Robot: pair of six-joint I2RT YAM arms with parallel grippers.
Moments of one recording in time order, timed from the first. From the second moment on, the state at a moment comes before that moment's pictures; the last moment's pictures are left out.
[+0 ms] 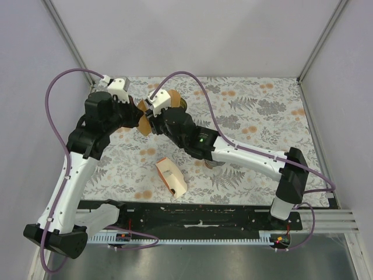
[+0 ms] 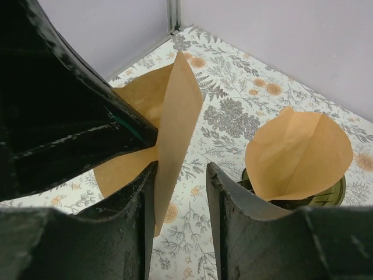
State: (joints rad) left arm -0.28 1.04 1.29 -0.66 0.12 -0.18; right arm 1.11 1.73 1.59 0.01 0.42 0.03
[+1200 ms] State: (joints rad) left arm -0.33 1.05 1.38 -0.68 0.28 -0.08; right arm 1.00 1.63 1.58 -0.32 0.42 0.05
